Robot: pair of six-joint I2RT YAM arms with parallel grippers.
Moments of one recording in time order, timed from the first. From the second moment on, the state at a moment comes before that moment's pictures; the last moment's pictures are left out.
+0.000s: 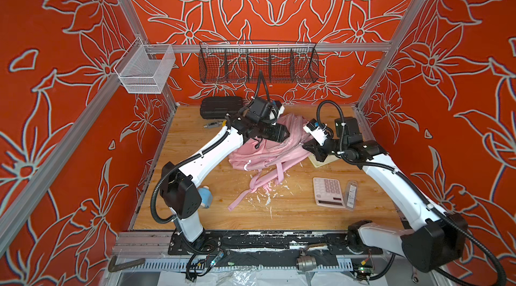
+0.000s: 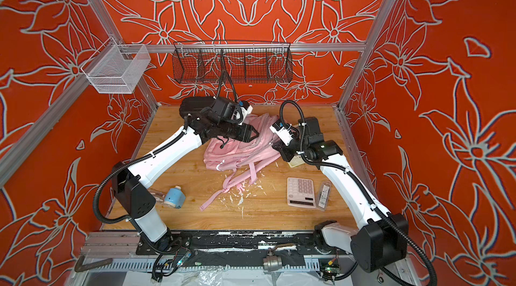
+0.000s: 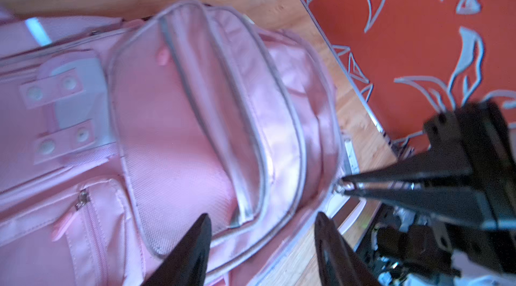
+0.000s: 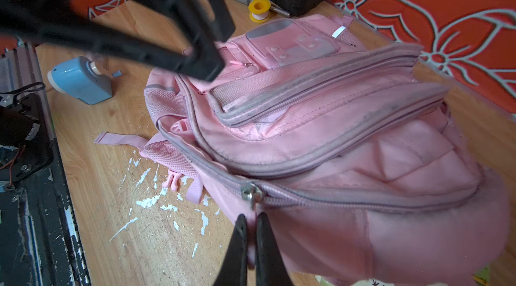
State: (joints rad) left arm -0.65 1.73 1.70 -0.73 0.30 -0.23; right arm 0.29 1.22 1.10 -0.63 -0.52 -0.34
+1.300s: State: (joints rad) left arm -0.69 1.72 1.57 -0.65 0.30 -0.19; right arm 0.22 1.28 1.19 -0.68 -0.50 -0.23
